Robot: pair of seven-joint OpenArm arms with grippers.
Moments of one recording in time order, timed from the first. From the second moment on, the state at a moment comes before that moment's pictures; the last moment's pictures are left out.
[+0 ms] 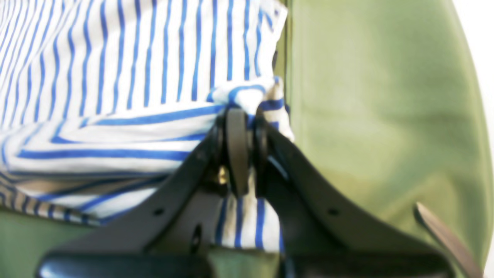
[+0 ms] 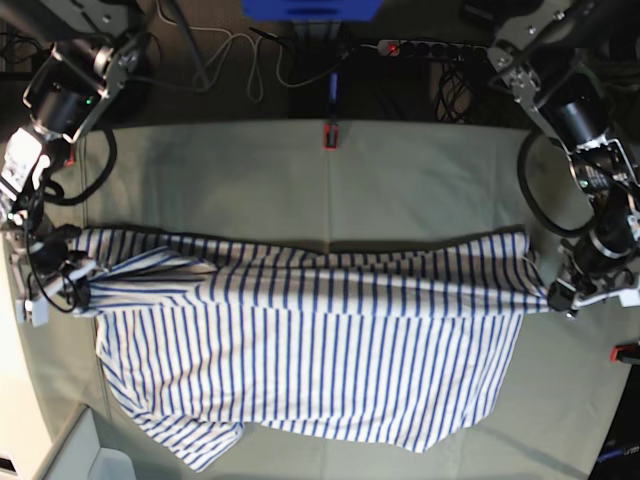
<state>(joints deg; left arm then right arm) -15.2 -10.0 -41.2 64.4 -41.9 -8.5 47.5 12.1 9.3 40.1 67.4 -0.5 40.1 -27.7</state>
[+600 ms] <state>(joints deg) -17.6 -12.8 -28.2 62.2 -38.4 -8.3 38.1 17.5 14.2 32.5 57.3 -0.5 40.1 -27.3</state>
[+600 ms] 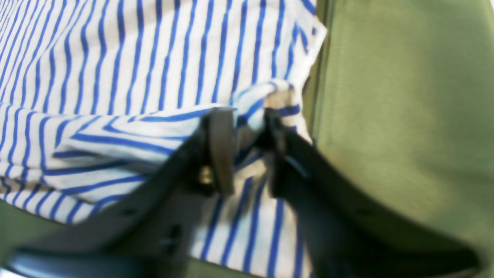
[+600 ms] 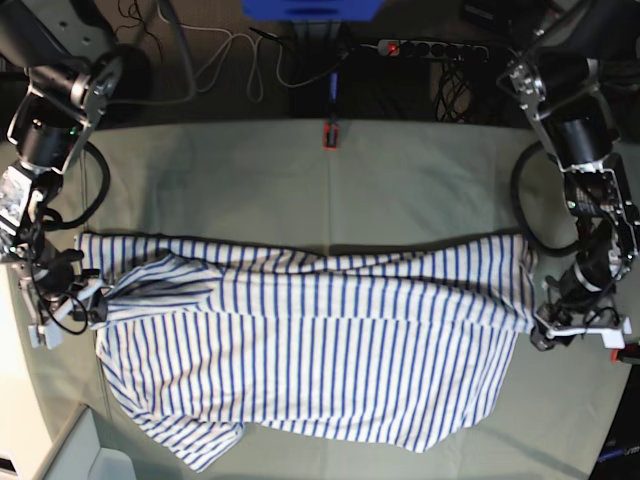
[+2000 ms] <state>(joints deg) -7.8 -13.7 -23.1 52.0 -37.0 -9.1 23.3 -1.5 11.7 39.0 73.2 0.0 40.1 -27.2</state>
